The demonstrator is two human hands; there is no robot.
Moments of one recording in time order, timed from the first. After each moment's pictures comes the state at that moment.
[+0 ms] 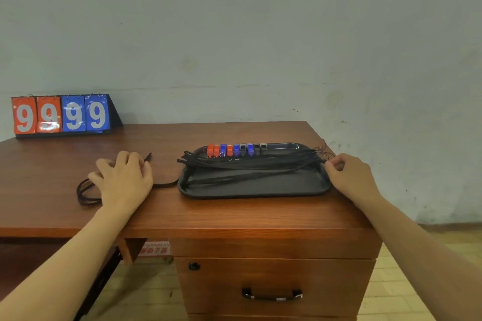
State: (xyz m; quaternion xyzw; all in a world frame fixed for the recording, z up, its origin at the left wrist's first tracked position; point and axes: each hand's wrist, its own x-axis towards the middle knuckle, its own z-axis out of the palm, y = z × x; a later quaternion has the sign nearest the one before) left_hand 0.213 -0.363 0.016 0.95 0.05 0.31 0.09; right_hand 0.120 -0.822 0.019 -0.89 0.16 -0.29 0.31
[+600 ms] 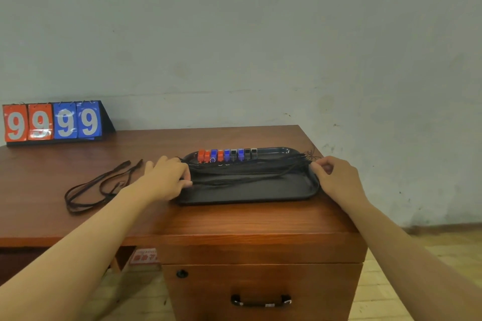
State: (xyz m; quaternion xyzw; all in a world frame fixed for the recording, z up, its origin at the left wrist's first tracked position) left_hand 0.198 -0.455 0.066 0.99 -0.15 0.08 0.00; right_hand 0.117 -0.826 0.018 -0.87 0.12 -0.31 0.36
